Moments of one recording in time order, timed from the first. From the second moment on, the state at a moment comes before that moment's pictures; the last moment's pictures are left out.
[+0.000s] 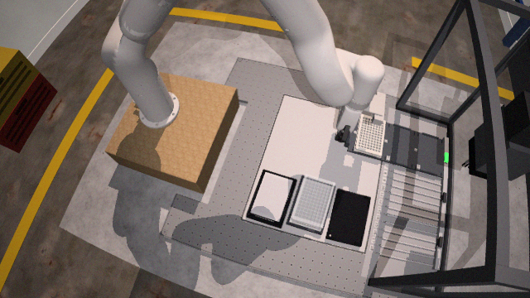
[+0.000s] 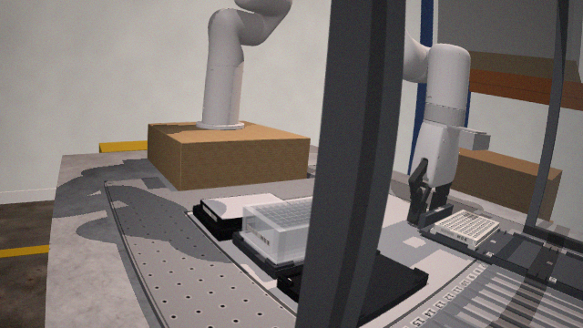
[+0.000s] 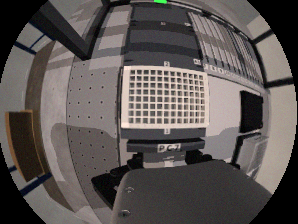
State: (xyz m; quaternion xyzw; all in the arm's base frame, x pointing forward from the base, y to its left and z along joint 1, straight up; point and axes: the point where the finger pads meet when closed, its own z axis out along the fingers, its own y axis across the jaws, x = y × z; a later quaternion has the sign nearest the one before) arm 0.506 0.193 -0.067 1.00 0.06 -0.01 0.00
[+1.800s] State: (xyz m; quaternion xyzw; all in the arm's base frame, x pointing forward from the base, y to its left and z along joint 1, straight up) arm 0.498 0.194 -0.055 1.00 0.06 0.00 0.00
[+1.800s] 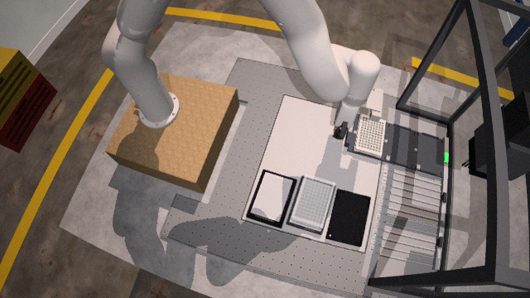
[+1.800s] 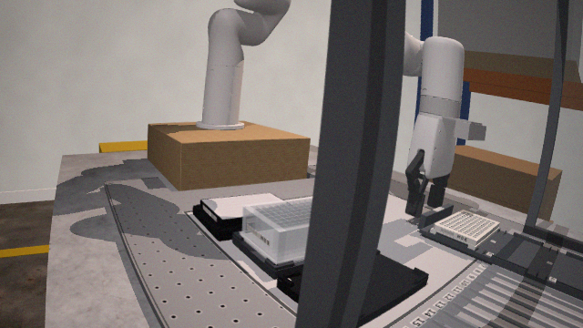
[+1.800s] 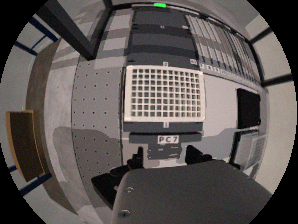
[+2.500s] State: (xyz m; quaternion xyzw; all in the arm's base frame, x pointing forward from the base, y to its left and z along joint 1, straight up) arm 0.498 0.194 -0.024 1.00 0.06 0.00 0.00
